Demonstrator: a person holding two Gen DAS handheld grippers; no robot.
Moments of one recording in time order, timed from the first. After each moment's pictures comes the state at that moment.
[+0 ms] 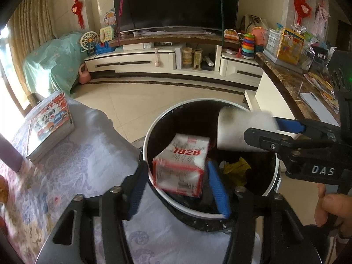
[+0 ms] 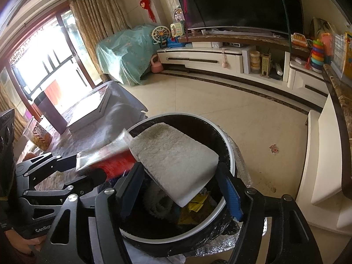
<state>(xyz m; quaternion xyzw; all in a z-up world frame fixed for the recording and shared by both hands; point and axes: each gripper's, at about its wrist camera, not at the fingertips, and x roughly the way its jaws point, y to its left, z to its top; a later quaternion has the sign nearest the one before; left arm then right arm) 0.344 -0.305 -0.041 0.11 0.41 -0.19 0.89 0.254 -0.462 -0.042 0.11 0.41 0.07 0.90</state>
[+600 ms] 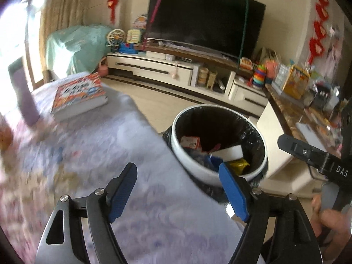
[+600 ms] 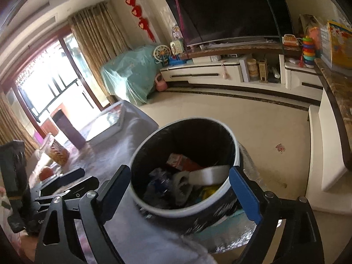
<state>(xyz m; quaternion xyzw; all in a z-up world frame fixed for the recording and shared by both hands) 0.250 -0.226 -0.041 -0.02 0.37 -0.16 0.92 0.180 -0.447 -0.019 0.17 0.34 0.07 0.92</state>
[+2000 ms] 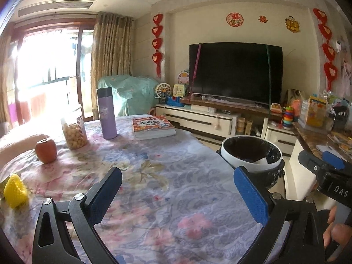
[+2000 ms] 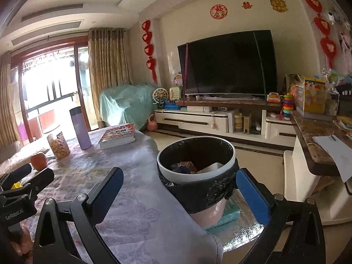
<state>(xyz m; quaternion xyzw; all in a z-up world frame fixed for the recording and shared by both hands) 0.036 -0.164 -0.035 0.01 0.18 -0.02 0.98 0.047 -0.353 -0.003 0.06 0.18 0.00 0.98</state>
